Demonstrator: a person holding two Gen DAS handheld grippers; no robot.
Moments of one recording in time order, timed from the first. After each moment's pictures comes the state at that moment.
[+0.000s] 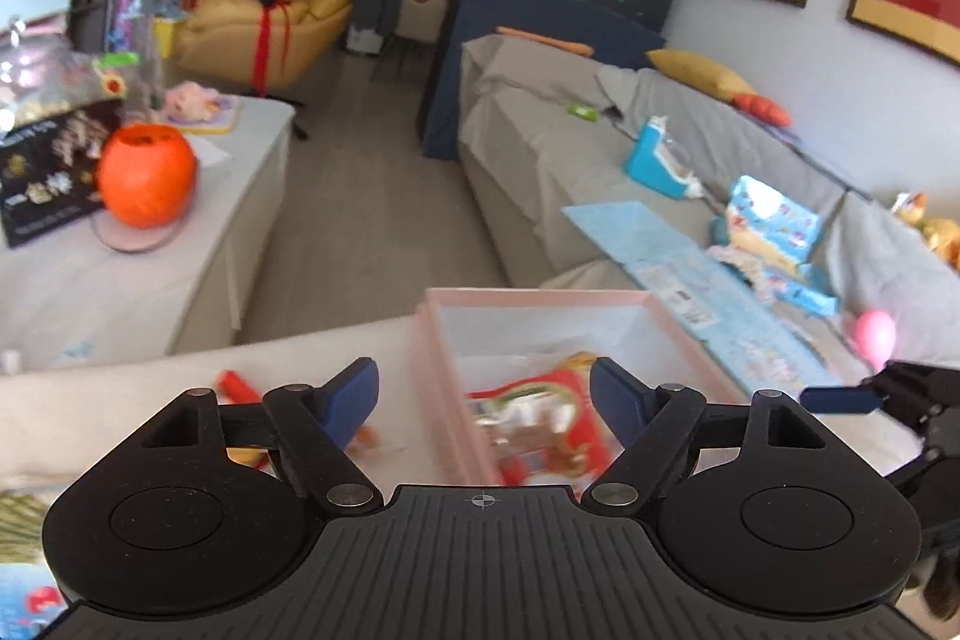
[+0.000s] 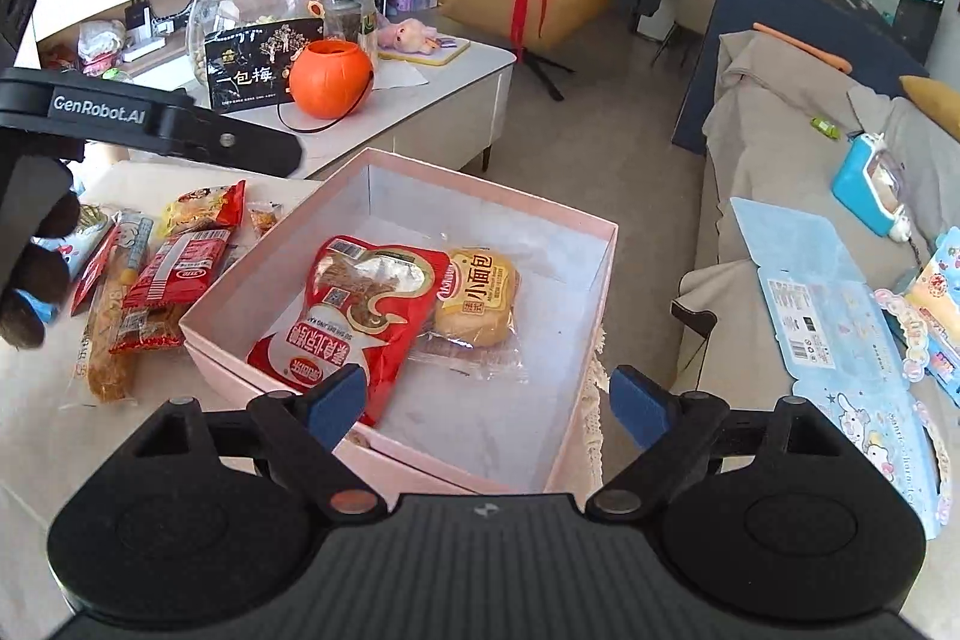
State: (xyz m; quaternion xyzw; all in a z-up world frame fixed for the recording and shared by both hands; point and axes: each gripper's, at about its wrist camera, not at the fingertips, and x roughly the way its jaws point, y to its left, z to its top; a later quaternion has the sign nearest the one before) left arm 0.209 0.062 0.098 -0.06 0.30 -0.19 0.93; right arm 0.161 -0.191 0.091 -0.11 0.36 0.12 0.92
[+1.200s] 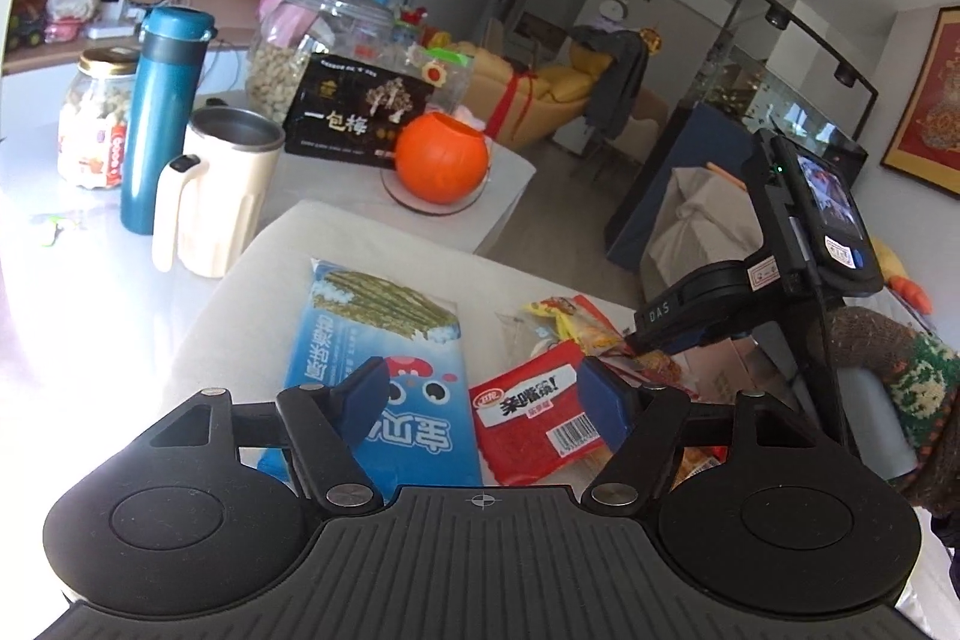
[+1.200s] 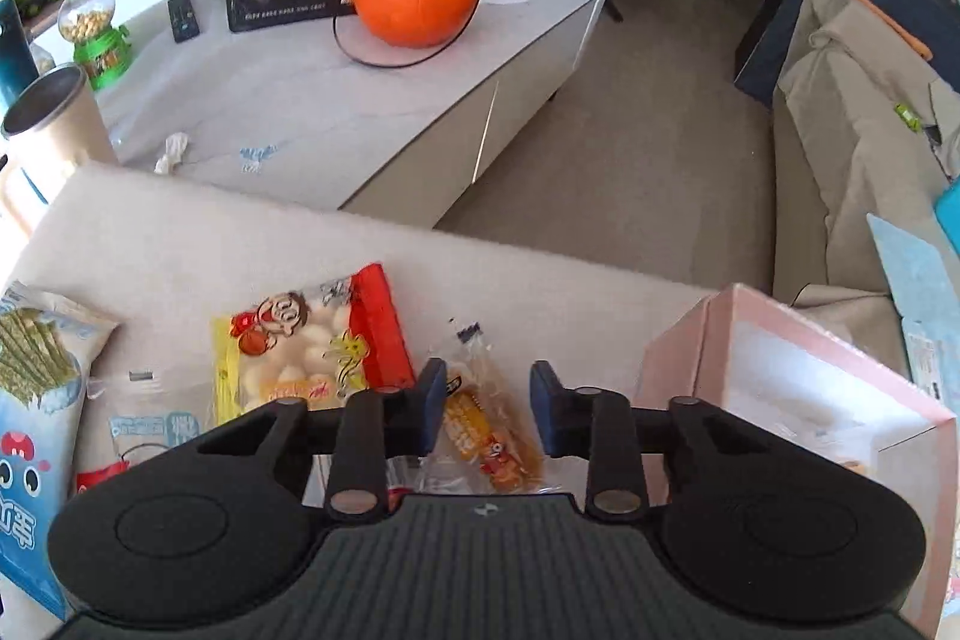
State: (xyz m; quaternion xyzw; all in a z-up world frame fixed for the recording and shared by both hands) left arm 0.086 0.214 0.028 -0.22 0.24 0.00 0.94; right arm 0.326 0.041 0.024 -0.15 0.47 0.11 0.86
